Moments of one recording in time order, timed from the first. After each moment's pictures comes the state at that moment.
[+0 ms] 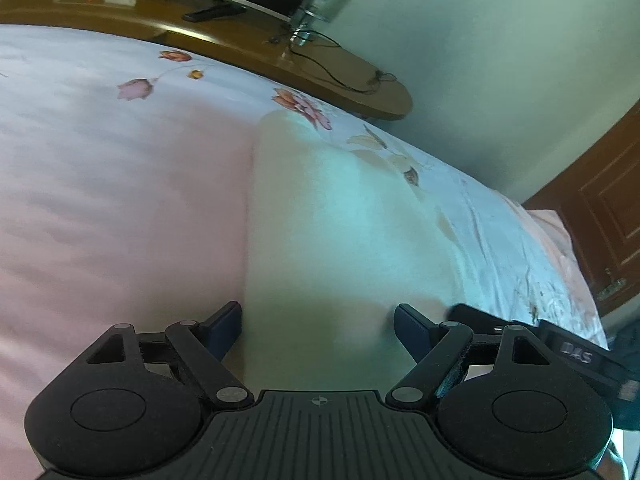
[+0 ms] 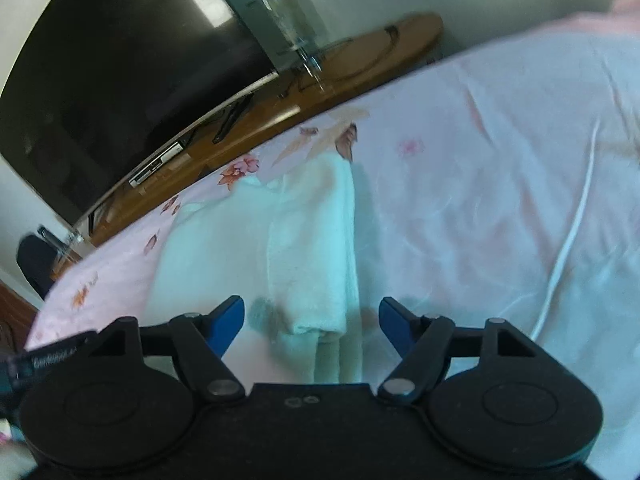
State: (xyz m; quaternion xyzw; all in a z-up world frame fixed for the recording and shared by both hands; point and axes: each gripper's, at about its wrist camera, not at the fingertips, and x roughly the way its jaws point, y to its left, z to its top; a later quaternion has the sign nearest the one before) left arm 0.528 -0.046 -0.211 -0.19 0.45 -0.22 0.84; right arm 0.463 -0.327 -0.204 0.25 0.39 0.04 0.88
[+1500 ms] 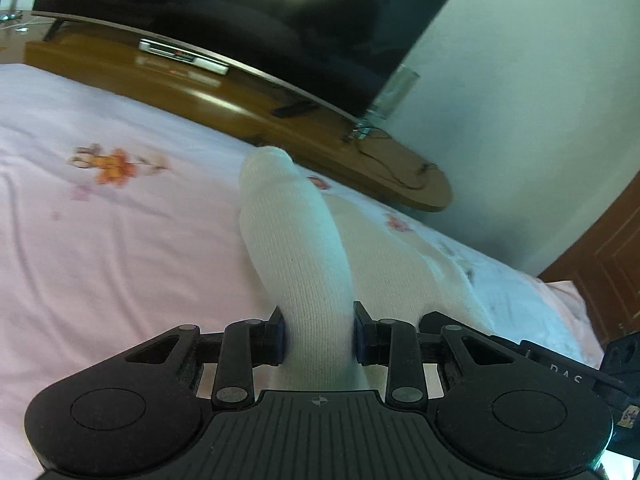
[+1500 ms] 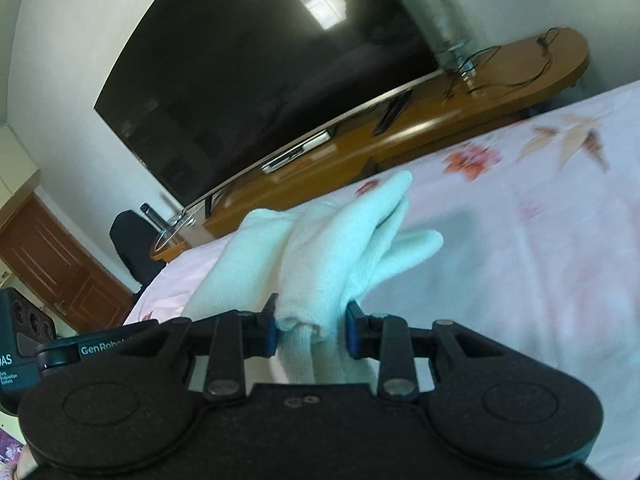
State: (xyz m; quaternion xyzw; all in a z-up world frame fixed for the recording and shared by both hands) left arm 0.510 0.144 -0.169 -0.21 0.38 -0.15 0.89; right arm 0.490 -0.147 -0.171 0.24 0.34 0.19 0.89
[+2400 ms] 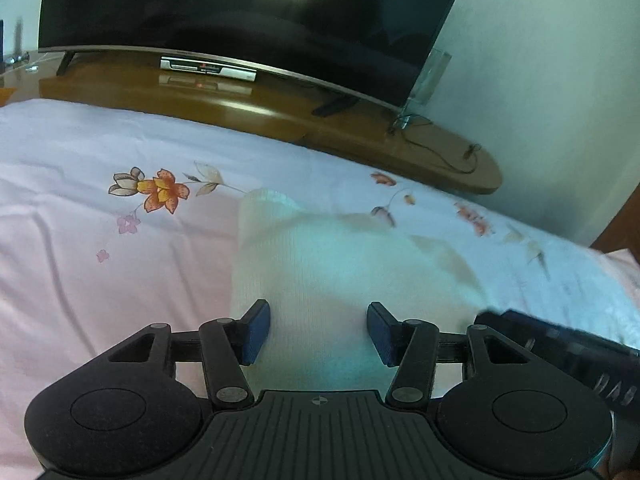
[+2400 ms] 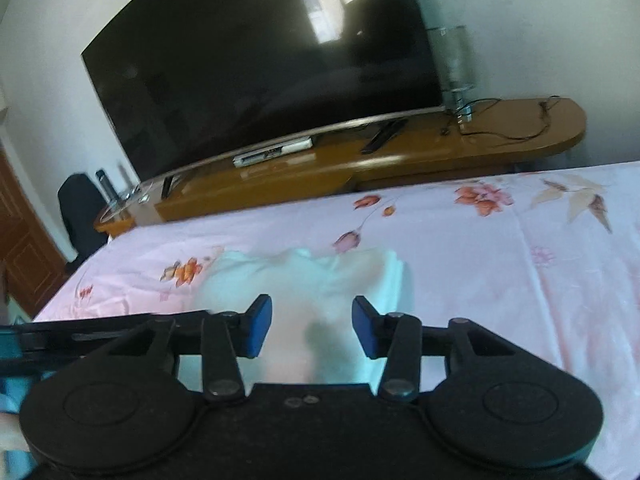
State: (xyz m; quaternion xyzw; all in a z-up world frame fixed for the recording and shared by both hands) left arm 0.538 0.152 -0.197 -0.12 0.38 -0.11 0.91; right arm 0.491 -0.079 -0.170 0.09 0.33 0.13 0.93
